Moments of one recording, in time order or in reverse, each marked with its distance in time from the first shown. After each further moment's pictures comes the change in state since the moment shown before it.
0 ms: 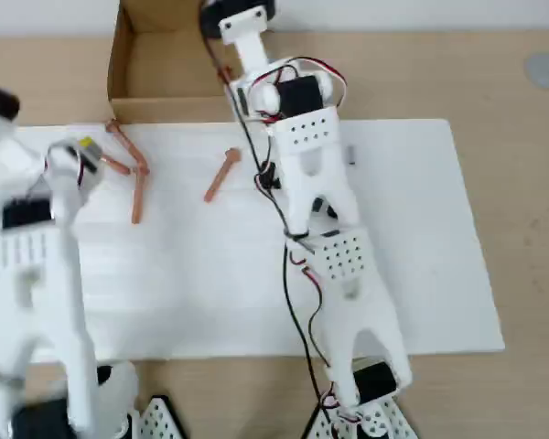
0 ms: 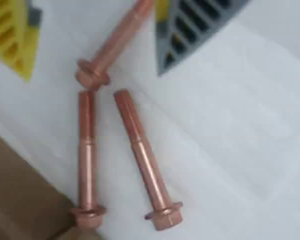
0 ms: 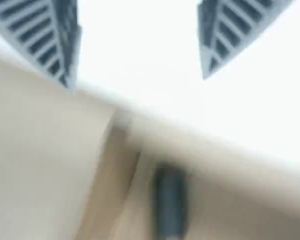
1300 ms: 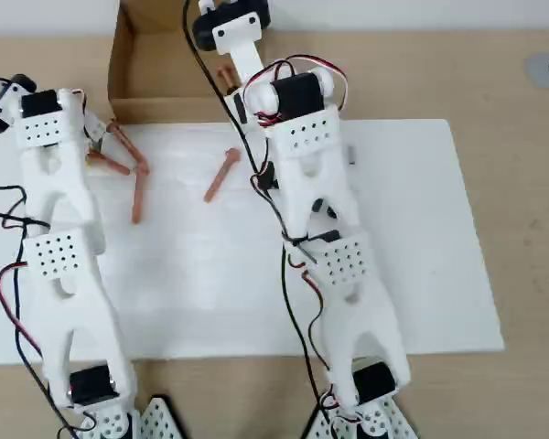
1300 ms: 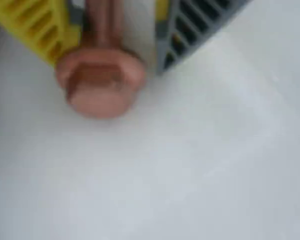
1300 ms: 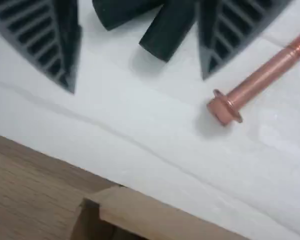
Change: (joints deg) left arm -1.7 88.4 -101.2 40.7 13.6; right arm -1.0 -4.0 0.0 7.4 0.1
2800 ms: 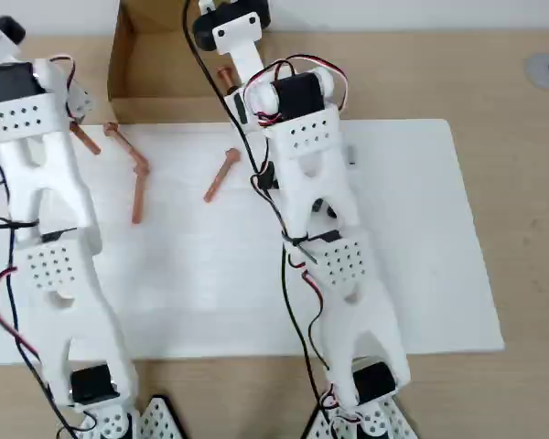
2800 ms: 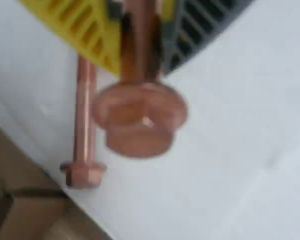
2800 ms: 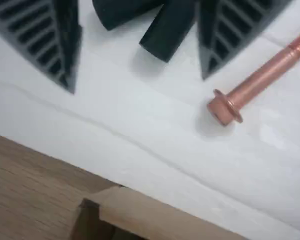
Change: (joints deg) left arm 1.3 -18.9 -5.2 14.2 -14.6; right arm 0.0 0.0 0.0 0.0 0.0
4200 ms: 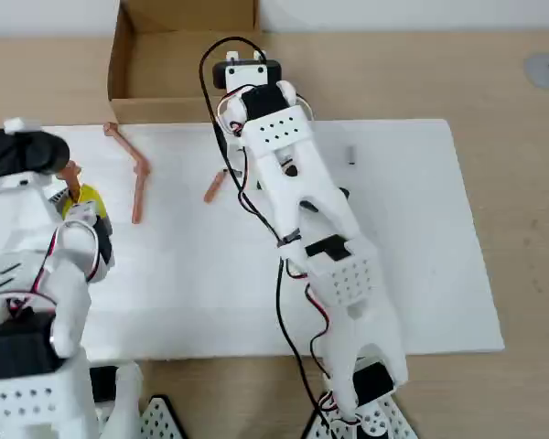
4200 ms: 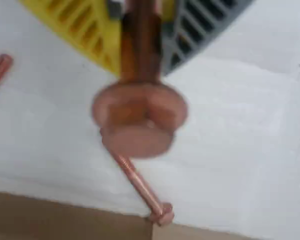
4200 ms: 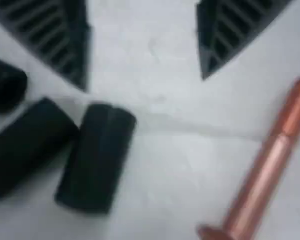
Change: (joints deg) left arm 6.4 -116.0 116.8 -34.5 -24.6; right arm -3.6 -11.0 40.8 -5.9 -27.4
